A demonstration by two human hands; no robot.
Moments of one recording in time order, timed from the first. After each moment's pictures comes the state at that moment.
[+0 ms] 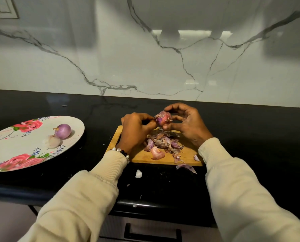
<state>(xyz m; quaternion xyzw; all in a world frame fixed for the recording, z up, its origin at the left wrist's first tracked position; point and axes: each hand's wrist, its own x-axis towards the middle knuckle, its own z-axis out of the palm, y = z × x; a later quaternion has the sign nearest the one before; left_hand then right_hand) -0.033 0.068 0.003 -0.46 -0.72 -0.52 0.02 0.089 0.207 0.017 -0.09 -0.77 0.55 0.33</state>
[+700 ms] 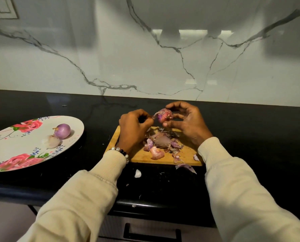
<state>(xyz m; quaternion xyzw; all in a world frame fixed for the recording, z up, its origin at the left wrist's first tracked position) -0.039 0.073 0.002 -0.41 -0.73 -0.55 0.06 0.089 0.206 0.019 -0.10 -0.75 0.56 0.35</state>
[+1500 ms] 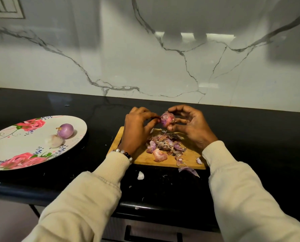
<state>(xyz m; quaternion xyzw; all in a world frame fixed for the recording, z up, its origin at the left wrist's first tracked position) -0.049 0.073 0.002 -0.52 -0.69 -0.45 0.23 0.093 0.208 0.020 -0.08 -0.76 0.56 0.32</state>
